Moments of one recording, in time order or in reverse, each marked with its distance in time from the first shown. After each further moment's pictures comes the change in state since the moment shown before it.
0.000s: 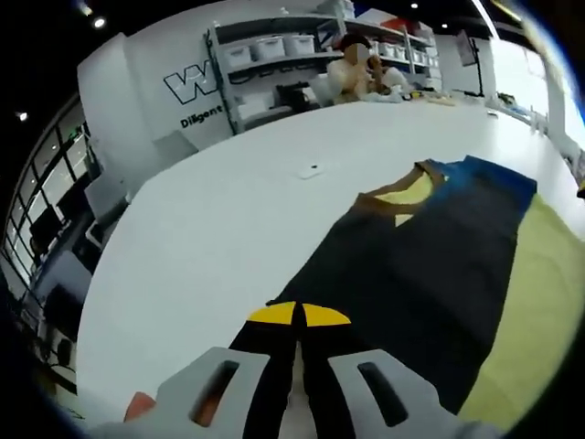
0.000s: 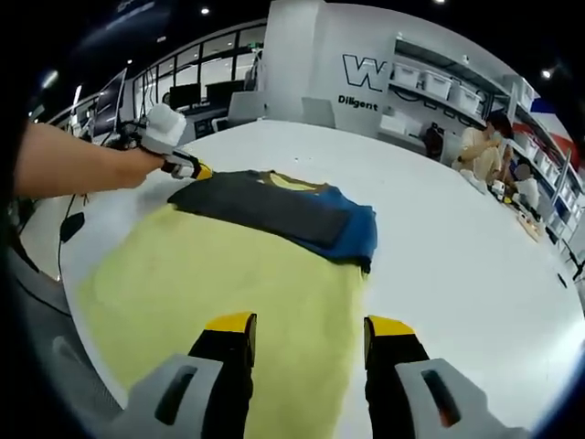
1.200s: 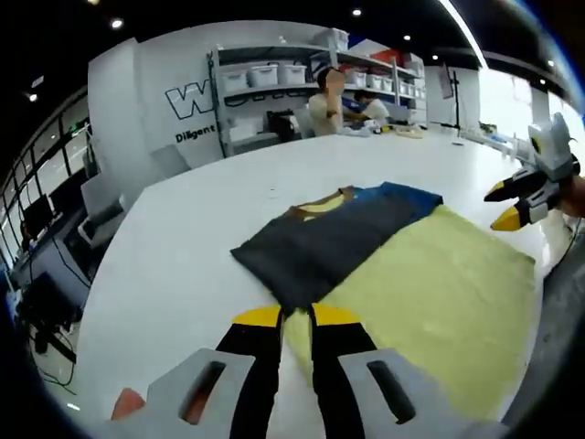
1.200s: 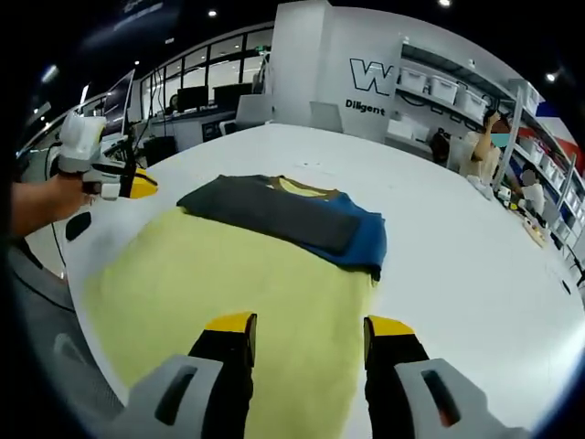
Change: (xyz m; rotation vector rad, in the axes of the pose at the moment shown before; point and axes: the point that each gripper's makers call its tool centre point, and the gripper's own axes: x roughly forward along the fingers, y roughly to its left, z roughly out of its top) left arm -0.166 -0.067 -0.032 -0.057 -0.111 -0.099; right arm -0.002 0.010 0.005 -0.019 -0.016 0.035
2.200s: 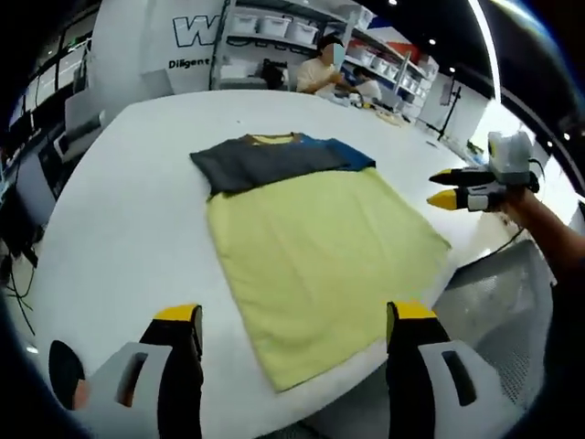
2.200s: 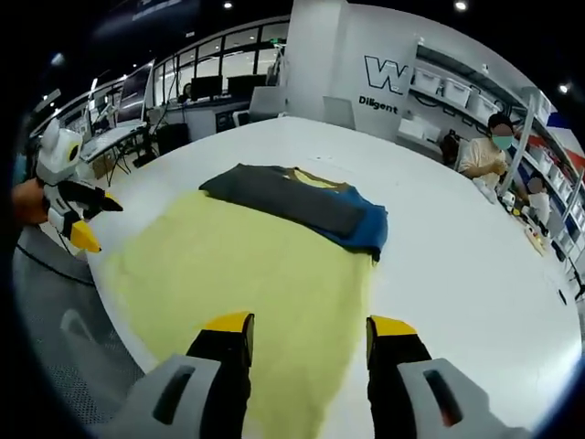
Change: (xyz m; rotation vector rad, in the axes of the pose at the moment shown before) left arm -0.093 -0.078 -0.072 -0.234 0.249 -0.203; right arm -0.046 0.007 -0.019 -0.055 0.047 0.034
